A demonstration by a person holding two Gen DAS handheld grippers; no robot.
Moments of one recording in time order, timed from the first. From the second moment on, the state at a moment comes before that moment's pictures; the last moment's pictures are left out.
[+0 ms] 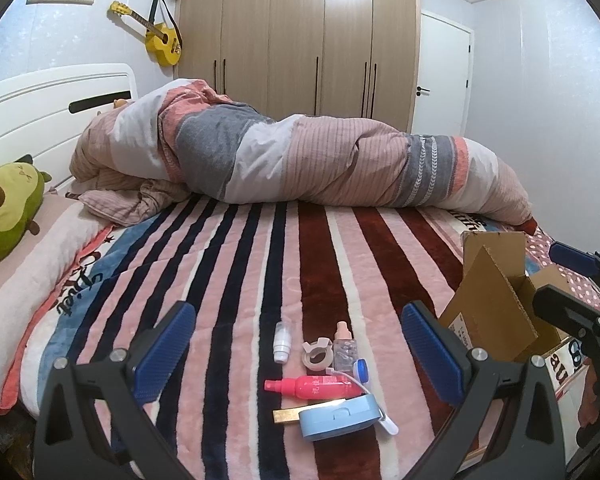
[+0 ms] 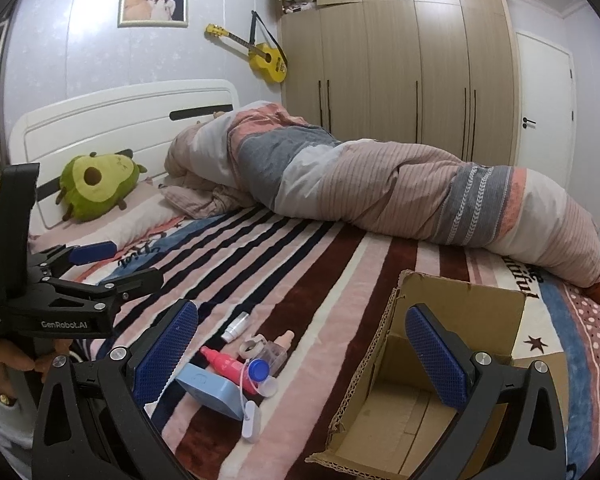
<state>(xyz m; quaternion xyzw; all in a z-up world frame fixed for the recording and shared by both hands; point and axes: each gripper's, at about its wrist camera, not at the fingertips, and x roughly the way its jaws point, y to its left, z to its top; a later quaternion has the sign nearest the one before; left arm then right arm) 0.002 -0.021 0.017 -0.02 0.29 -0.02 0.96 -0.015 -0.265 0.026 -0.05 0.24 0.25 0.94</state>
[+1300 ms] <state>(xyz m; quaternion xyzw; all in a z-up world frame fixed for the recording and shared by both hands) 0.009 0.078 -0.033 -0.03 0.29 -0.01 0.96 -0.006 -0.137 -0.115 -0.19 0.42 0.43 0.78</state>
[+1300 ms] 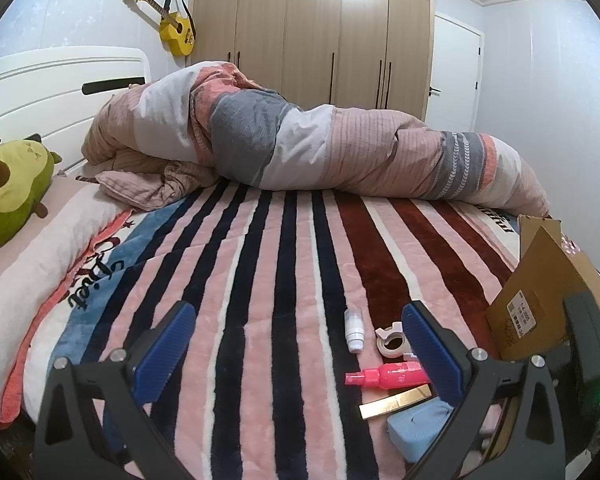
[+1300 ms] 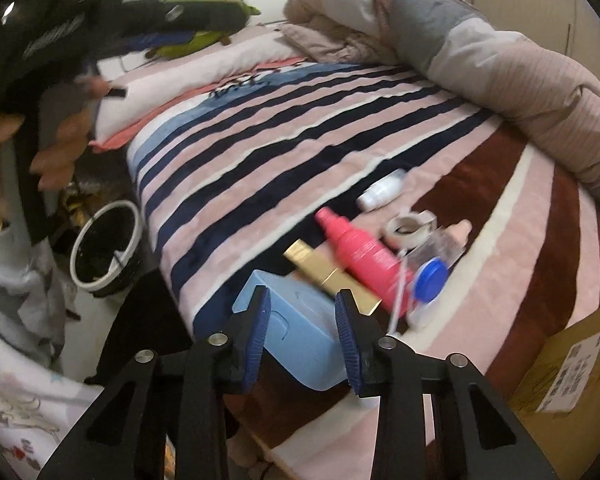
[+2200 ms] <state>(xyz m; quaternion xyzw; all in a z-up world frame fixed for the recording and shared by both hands) 0.002 0.078 -0.054 -0.02 0.33 -0.04 0.94 -0.028 -0.108 -0.178 -0.31 0.42 0.39 0.76</state>
